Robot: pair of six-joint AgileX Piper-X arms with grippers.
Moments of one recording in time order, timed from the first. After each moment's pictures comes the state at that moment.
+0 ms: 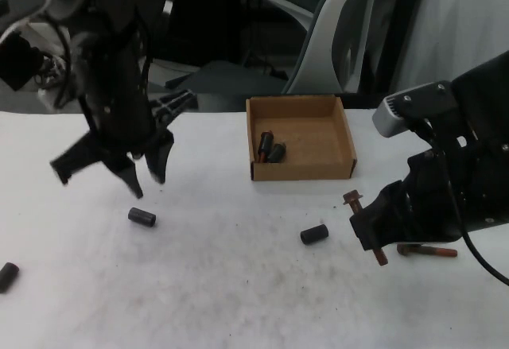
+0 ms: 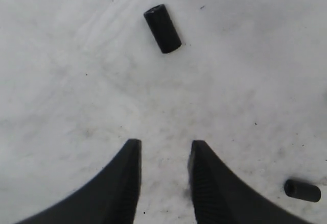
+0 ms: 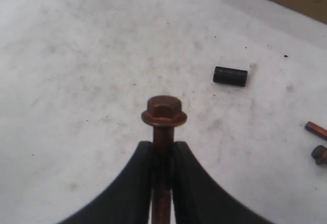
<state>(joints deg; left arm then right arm) -19.9 107.8 -91.1 75.9 5.3 -60.3 30.5 71.3 -49.9 36.9 -12.4 2.6</state>
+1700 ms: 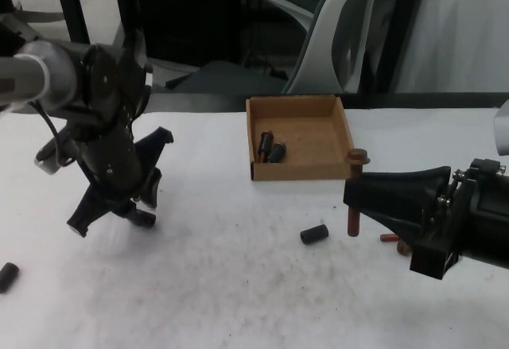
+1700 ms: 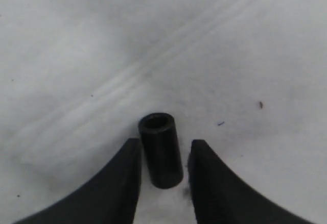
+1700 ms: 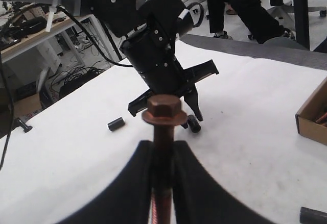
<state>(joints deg) -15.5 113.7 -77.6 49.4 4.4 -69.8 30.5 54.6 -24.4 -12.4 -24.4 14.0</state>
